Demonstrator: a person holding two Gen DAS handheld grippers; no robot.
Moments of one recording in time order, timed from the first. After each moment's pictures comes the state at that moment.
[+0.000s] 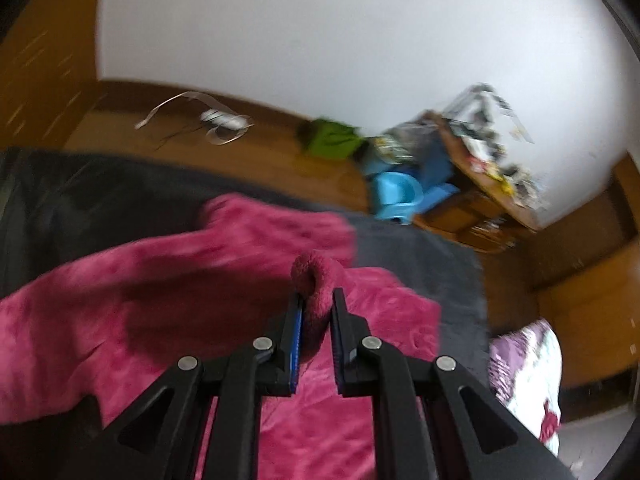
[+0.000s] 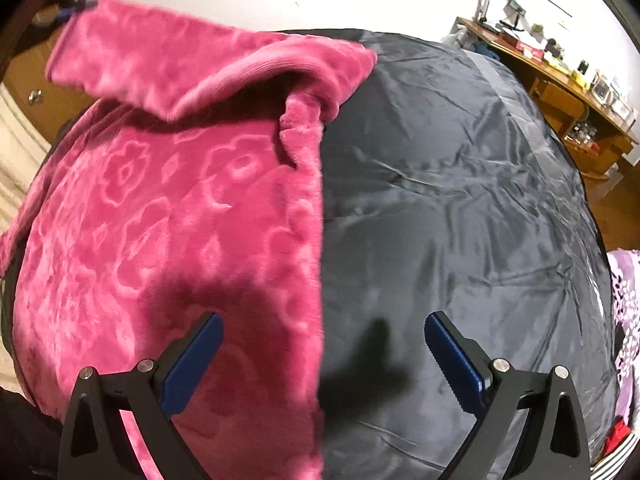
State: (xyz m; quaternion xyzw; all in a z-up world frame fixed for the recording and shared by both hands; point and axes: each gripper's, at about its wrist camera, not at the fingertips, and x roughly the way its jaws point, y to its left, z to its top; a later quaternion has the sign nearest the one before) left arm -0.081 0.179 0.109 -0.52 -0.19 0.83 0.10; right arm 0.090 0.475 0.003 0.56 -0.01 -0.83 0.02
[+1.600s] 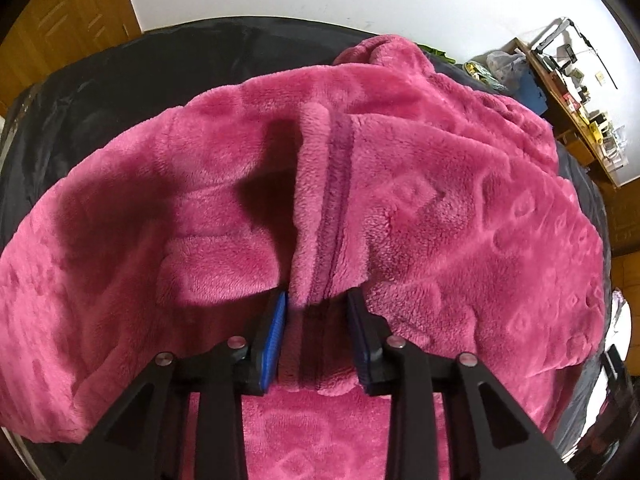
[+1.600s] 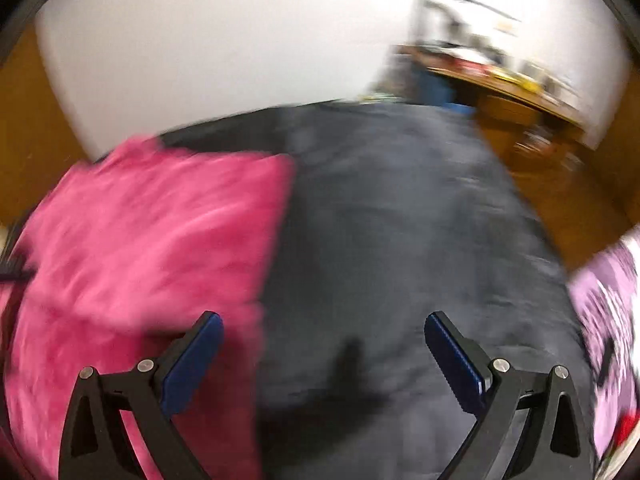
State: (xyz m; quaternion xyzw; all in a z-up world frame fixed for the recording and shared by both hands) left arm -0.103 0.163 -0.060 -0.62 -0.09 0.77 0.03; right arm -0.043 0.500 0.017 0.50 -0.02 -0.87 -0.03
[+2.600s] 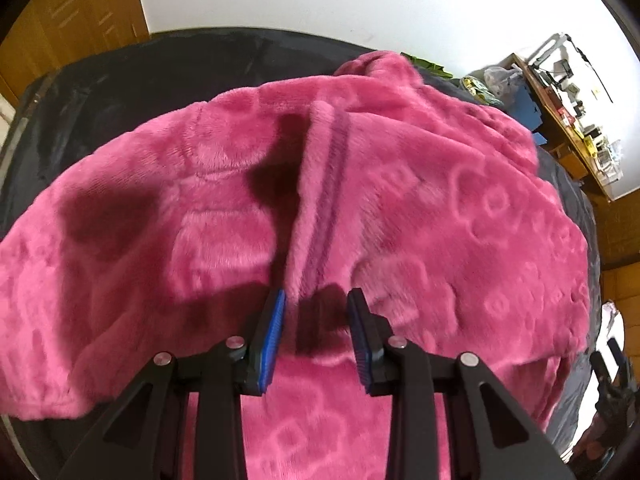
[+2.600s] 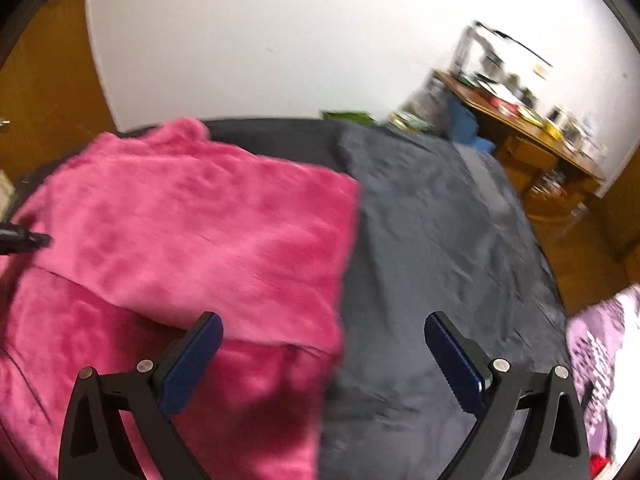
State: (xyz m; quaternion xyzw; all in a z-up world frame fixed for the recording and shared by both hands) left arm -0.048 0.141 -0.028 -0.60 -0.11 0.79 0.02; right arm -0.062 0.459 0.037 0.48 0.03 -0.88 -0.02
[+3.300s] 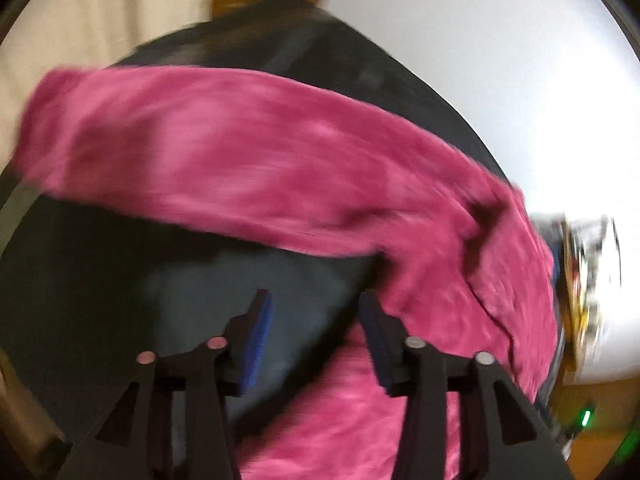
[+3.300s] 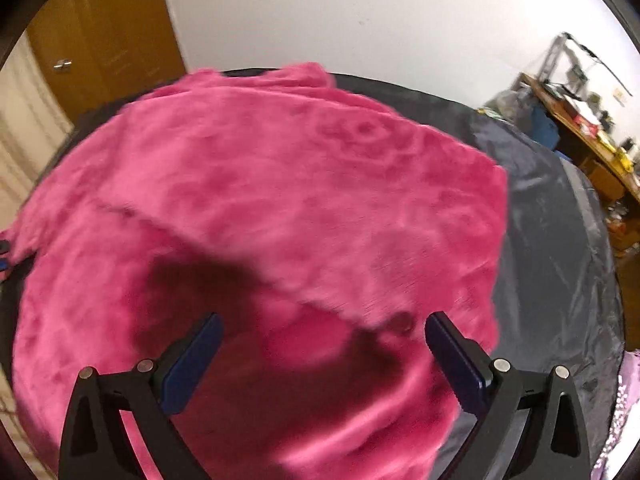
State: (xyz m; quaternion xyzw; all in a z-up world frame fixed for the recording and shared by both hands) left arm 0.160 -0.086 0.004 -0.50 -0.36 0.76 -0.18; right arm -0.045 0.370 0.005 0.53 0.06 -0.84 0.11
